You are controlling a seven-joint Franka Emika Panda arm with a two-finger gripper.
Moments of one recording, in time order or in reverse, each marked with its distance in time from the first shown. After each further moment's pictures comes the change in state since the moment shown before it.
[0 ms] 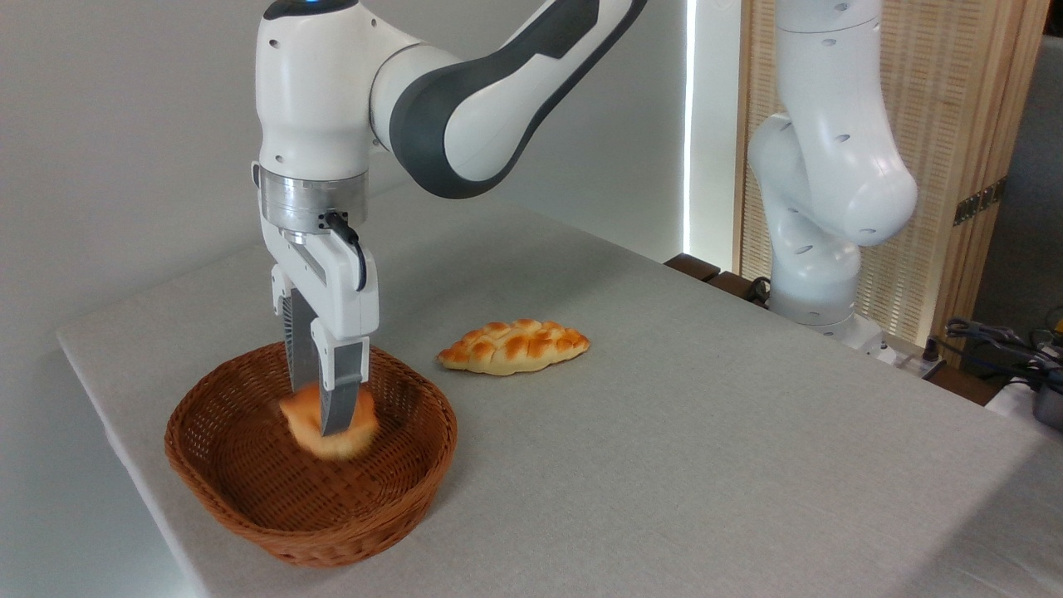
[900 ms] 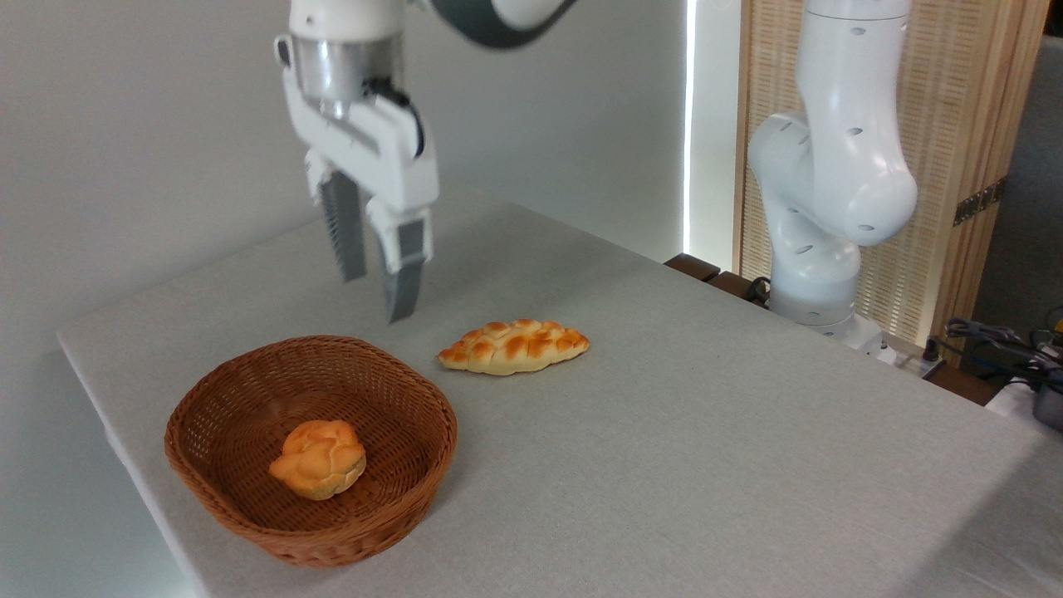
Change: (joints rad) arm 0.001 -0.200 0.002 0.079 -0.001 -0.426 -0.087
